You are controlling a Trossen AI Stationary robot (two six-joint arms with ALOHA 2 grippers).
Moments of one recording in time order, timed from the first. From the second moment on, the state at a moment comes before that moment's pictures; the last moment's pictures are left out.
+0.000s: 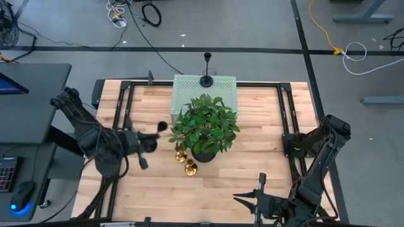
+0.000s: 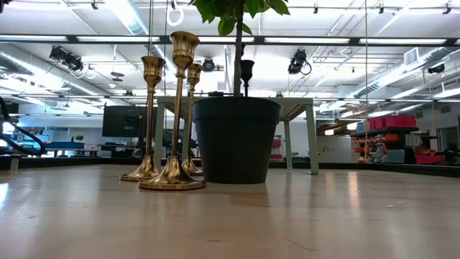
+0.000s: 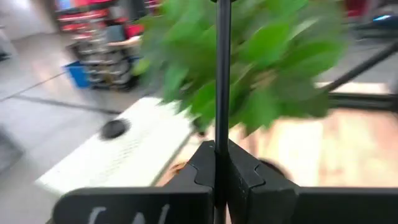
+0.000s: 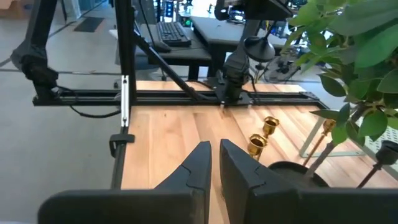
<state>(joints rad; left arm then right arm) -0.83 1.06 1.10 -0.67 -1.25 -0.50 1.00 1.67 1.44 -0.35 1.12 0.44</state>
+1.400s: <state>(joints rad) -0.85 0.64 0.67 -1.16 -1.57 -1.15 0.77 1.65 1.44 -0.71 1.09 0.47</state>
